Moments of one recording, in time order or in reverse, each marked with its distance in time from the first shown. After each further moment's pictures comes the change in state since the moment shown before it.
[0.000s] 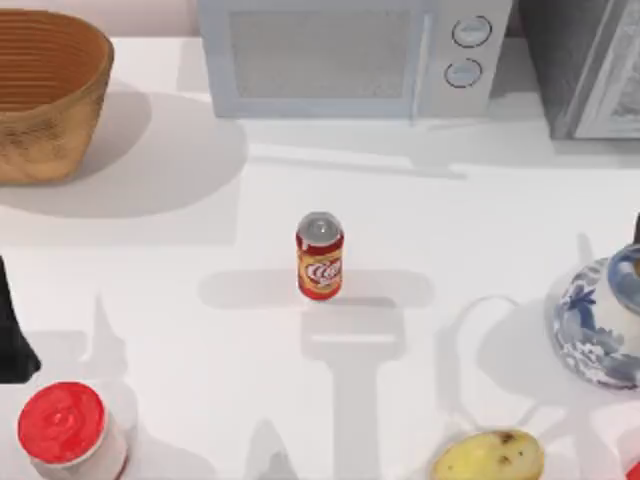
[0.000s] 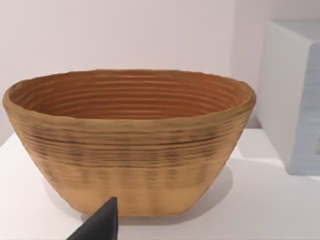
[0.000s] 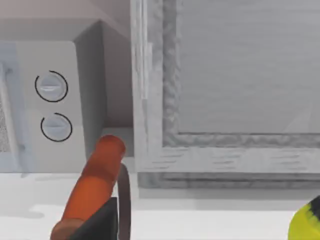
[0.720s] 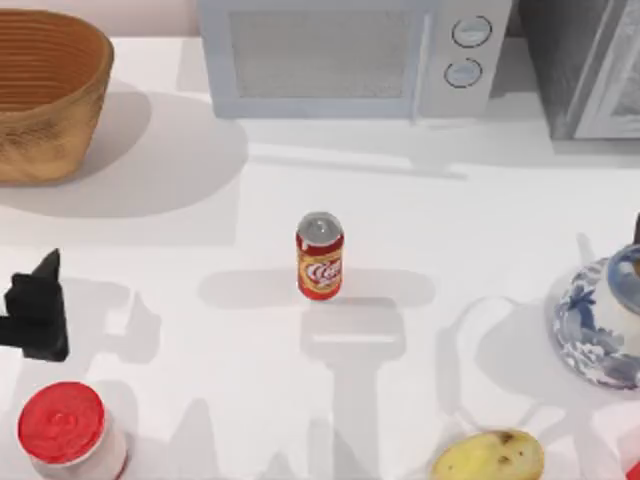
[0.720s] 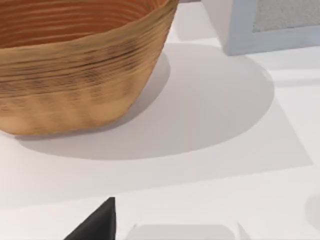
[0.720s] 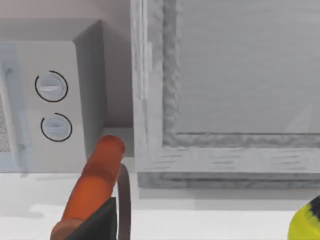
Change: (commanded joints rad) left arm -0.149 0.475 0.385 -0.312 0.007 0.043; right arm 0.000 0.000 0.000 0.000 0.000 0.000
